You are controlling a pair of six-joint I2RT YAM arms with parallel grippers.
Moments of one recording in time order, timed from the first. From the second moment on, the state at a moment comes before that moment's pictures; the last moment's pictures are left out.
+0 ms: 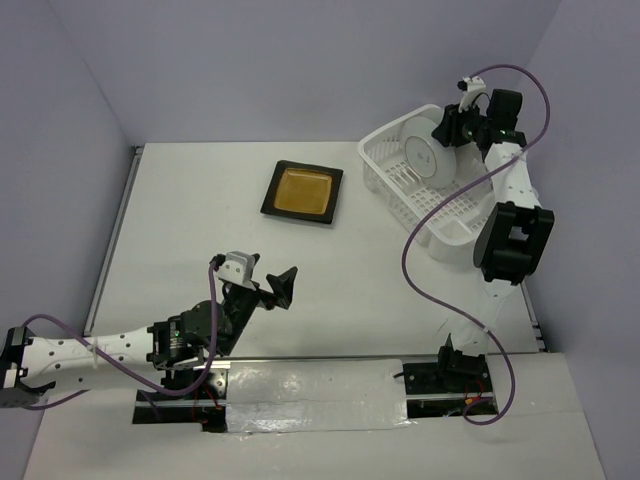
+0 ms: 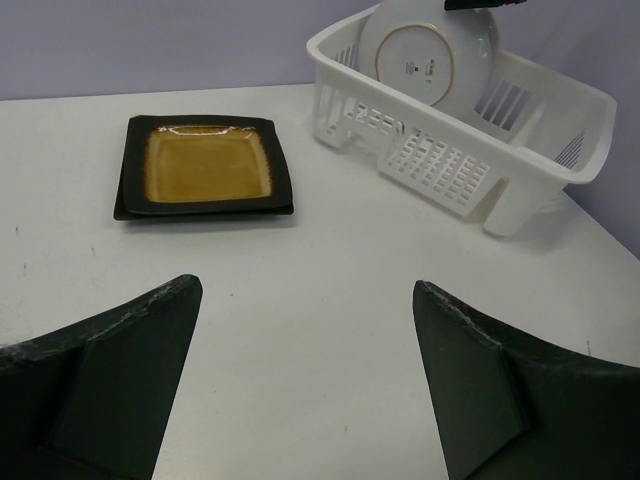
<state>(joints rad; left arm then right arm) -1.34 0.71 0.50 0.28 -0.95 -0.17 -0.21 2.03 1.90 -0.35 -0.62 -0.26</state>
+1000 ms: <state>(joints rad) -1.34 0.74 0.50 0.28 -0.95 -0.16 -0.22 2.06 1.85 -0.29 -0.77 -0.24</state>
